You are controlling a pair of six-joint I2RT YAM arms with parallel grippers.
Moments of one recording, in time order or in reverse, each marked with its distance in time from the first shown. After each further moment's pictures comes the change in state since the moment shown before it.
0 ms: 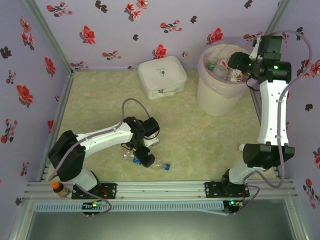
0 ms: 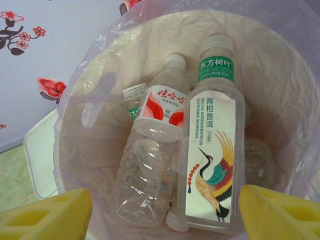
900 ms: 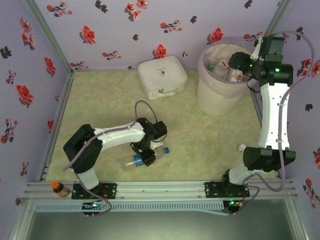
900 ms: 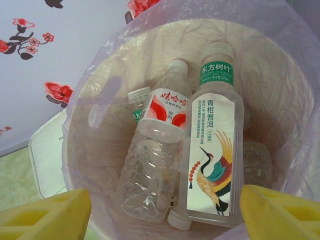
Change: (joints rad) left arm -0.046 0.155 0.085 -0.032 -0.024 -0.024; right arm 0.000 -0.040 -0.018 0.019 0.000 -0.003
